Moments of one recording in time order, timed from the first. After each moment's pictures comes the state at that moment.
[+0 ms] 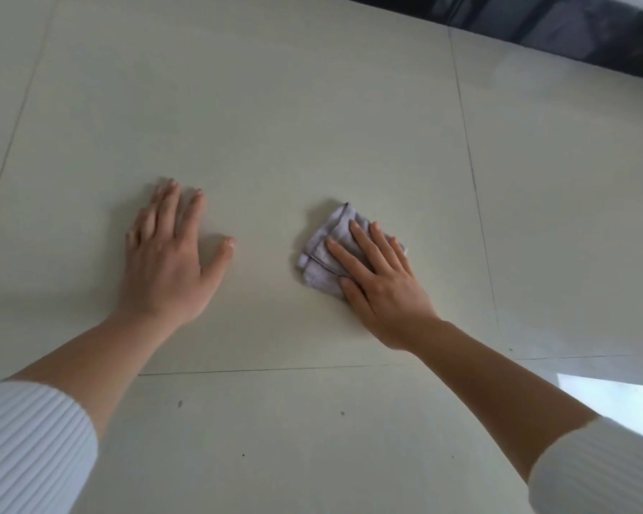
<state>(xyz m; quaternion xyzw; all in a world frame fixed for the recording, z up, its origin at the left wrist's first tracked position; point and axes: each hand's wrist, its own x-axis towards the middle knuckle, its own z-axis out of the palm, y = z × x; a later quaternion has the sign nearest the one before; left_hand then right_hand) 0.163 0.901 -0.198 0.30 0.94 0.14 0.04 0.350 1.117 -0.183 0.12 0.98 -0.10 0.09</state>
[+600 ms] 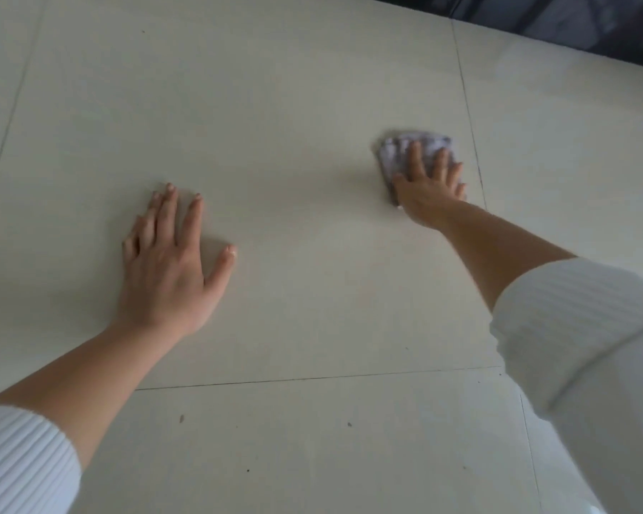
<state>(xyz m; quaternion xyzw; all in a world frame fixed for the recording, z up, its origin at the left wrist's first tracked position) 0.162 0.905 -0.198 0.30 0.95 0.11 0.05 0.247 1.219 -0.172 0.48 0.85 -0.15 0.16</state>
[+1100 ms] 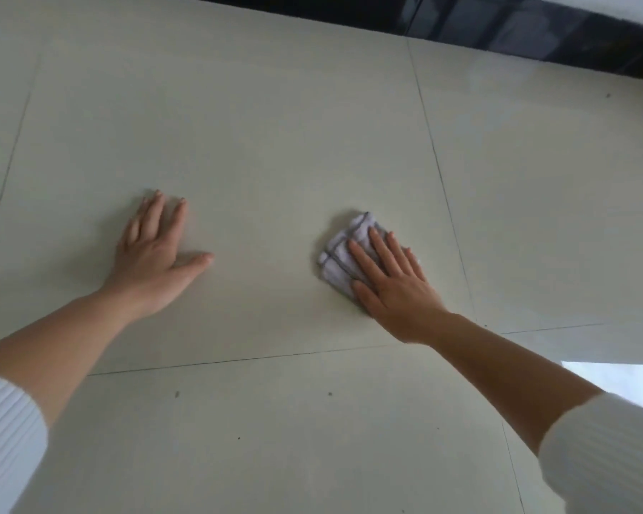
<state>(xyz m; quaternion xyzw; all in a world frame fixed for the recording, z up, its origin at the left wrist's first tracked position) 0.144 0.891 -0.186 0.33 0.92 0.13 0.19 0.386 1.133 -0.167 0.22 0.96 -0.09 0.17</state>
